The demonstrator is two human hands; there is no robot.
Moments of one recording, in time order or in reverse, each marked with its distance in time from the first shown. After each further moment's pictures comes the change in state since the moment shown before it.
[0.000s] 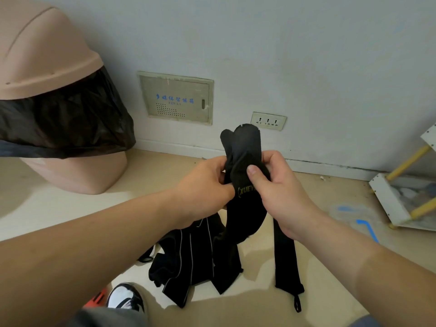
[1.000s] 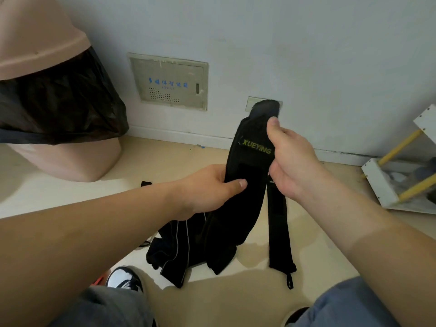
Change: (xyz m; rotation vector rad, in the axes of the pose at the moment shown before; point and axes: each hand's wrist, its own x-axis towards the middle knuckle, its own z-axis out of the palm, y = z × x) left_hand -0.007 -0.015 0.015 0.014 -0.175 -0.183; right_hand 0.025 -0.018 -0.015 0.402 0.186 0.208
